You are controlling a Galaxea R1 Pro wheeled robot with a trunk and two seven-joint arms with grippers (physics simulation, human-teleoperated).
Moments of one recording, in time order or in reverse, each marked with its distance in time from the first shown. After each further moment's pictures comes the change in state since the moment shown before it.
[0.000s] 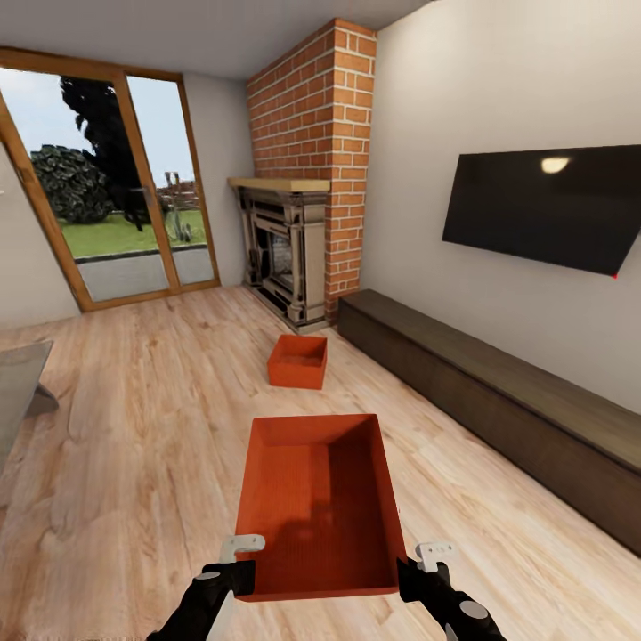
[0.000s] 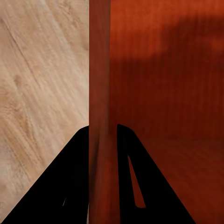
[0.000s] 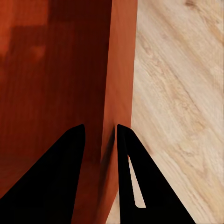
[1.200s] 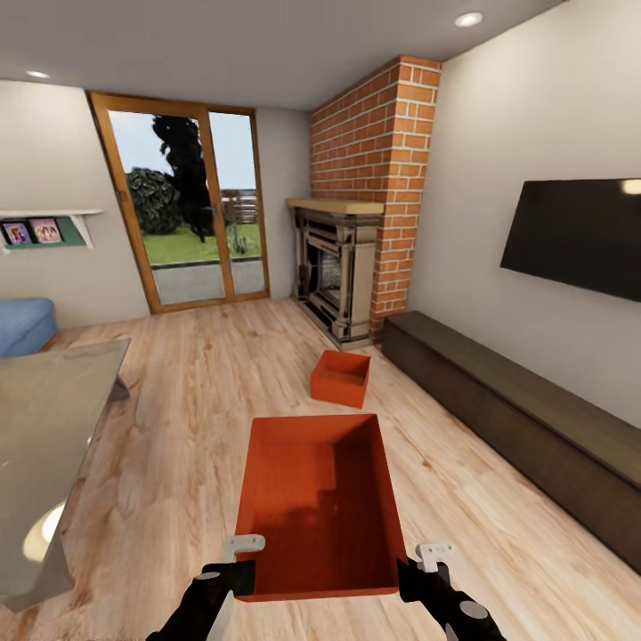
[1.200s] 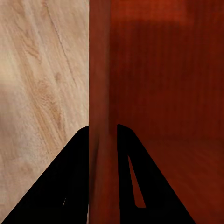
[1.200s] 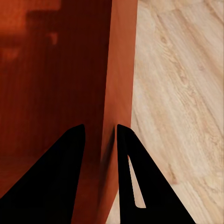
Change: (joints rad) left arm 0.000 0.000 0.000 0.000 -0.001 0.000 0.000; right arm 0.000 0.000 0.000 0.000 0.000 0.000 0.000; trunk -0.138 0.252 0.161
